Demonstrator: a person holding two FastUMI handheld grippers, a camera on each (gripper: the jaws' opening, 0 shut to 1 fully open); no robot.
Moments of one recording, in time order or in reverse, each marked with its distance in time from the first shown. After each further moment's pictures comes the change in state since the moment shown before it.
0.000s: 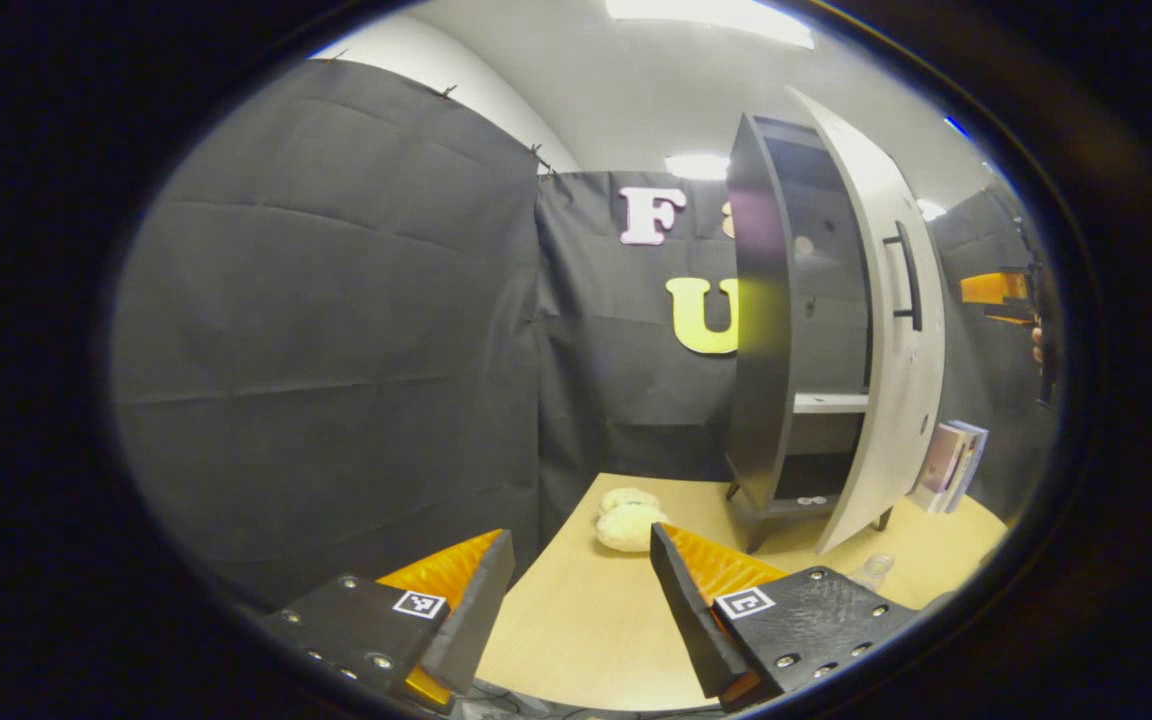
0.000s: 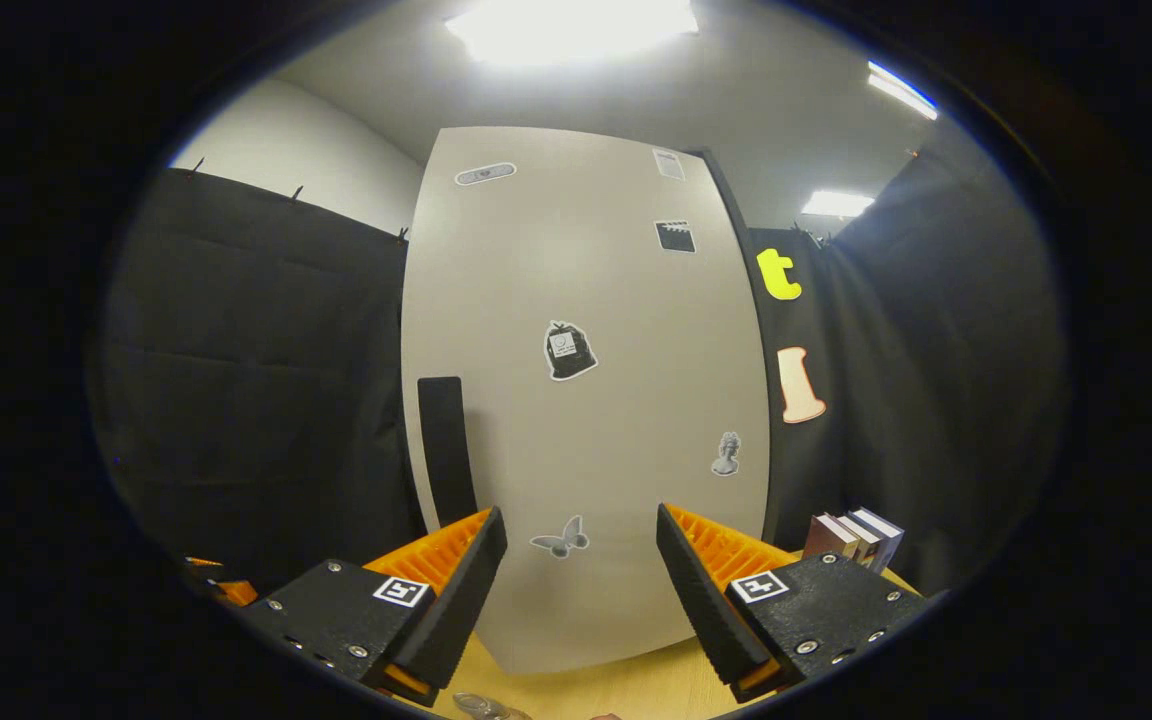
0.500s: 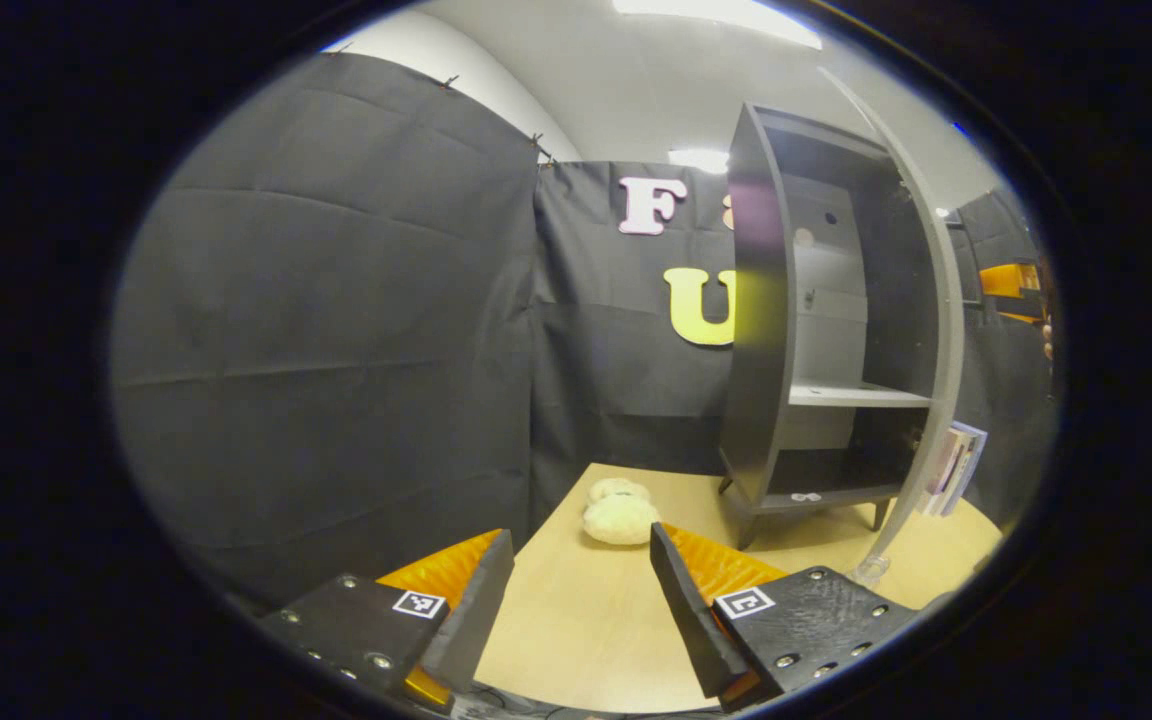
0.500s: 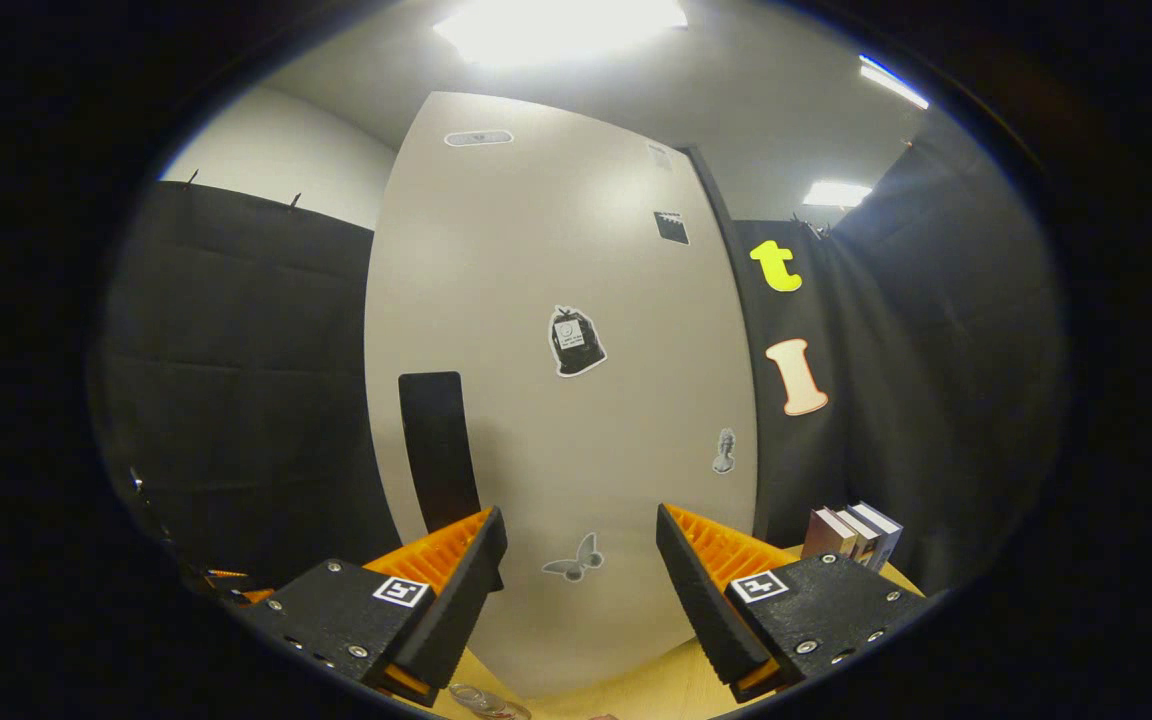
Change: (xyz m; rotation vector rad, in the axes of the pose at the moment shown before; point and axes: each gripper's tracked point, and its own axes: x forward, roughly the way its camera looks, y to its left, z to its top) left arm 0.004 -0.004 -0.010 -0.023 0.032 0.018; right arm 0.005 -0.005 0.001 0.025 0.007 0.043
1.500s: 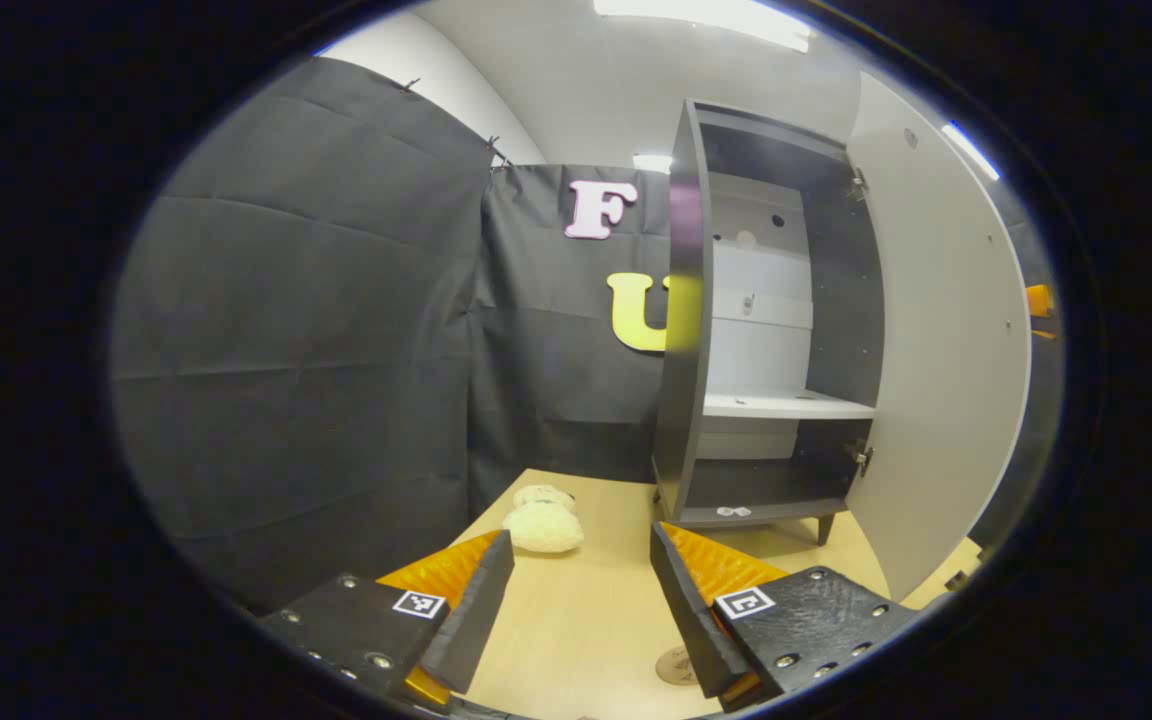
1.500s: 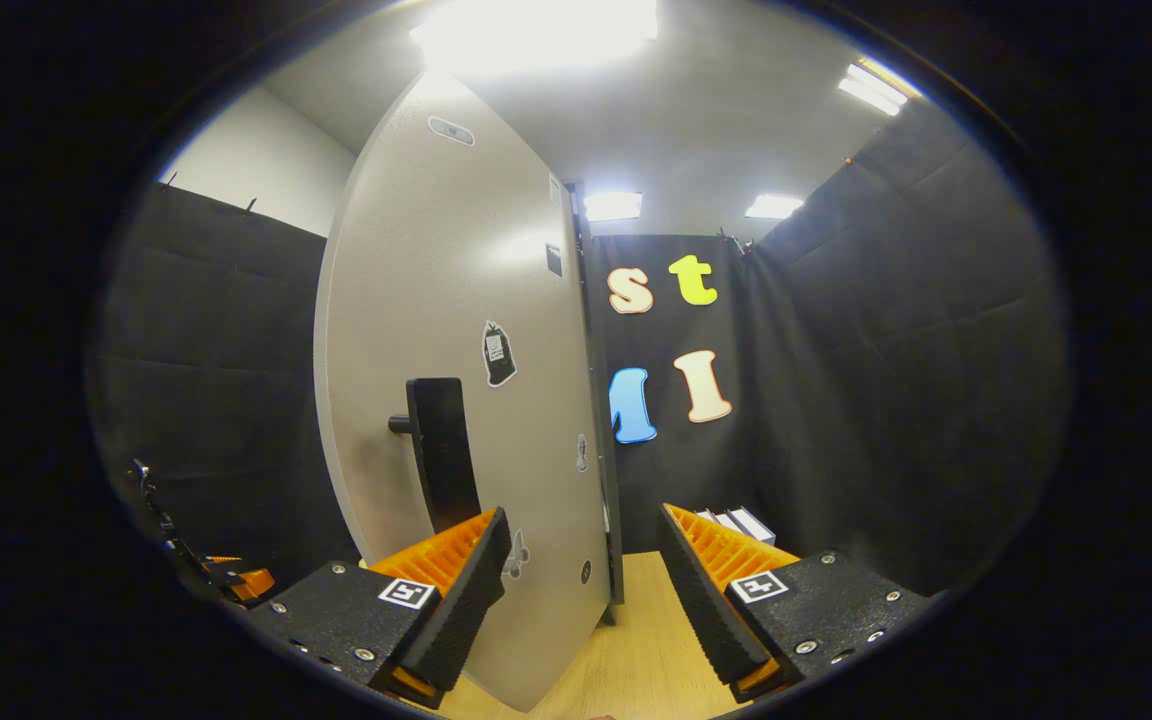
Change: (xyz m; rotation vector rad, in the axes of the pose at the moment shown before) left arm 0.010 -0.110 0.006 -0.006 -0.018 -0.122; right arm -0.101 -0.115 0.019 -0.016 0.008 -0.178
